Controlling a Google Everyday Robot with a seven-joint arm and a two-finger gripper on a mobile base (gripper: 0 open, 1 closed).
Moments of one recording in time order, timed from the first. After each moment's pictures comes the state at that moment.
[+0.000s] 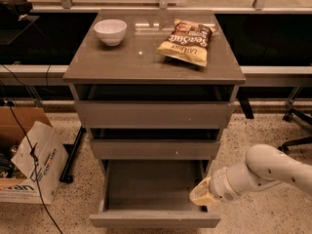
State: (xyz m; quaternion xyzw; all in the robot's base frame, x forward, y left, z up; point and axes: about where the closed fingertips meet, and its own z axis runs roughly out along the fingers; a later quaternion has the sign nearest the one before) arm 0.420 -0.144 0.533 -0.55 0.76 0.28 0.21
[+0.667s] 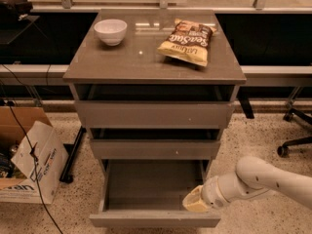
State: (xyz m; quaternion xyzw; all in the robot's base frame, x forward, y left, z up) arm 0.421 -0.130 0.472 -0.53 0.76 0.32 0.21
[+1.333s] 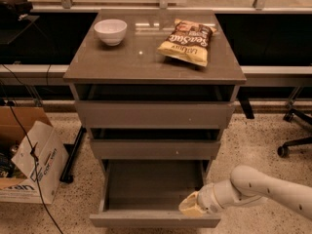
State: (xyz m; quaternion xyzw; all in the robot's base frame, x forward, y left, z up) arm 0.424 -0.120 0.418 -0.51 0.76 0.34 0.22
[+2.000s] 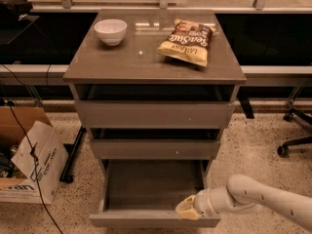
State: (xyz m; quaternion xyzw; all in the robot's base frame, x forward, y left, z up) arm 0.431 -0.112 0.375 -0.49 0.76 0.35 0.24
